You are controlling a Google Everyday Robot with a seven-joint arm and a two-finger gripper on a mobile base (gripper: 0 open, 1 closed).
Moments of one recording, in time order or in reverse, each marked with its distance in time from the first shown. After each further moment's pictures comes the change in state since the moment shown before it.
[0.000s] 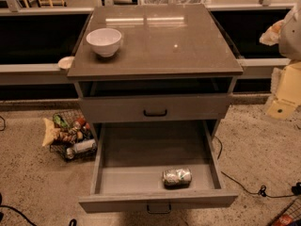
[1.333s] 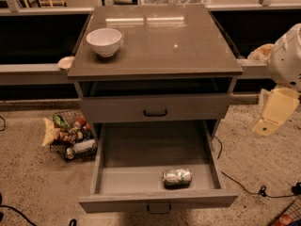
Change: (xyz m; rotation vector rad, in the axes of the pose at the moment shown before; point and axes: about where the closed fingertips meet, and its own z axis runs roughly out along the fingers) arm -0.002 0.013 0.041 -0.008 -0.119 -0.008
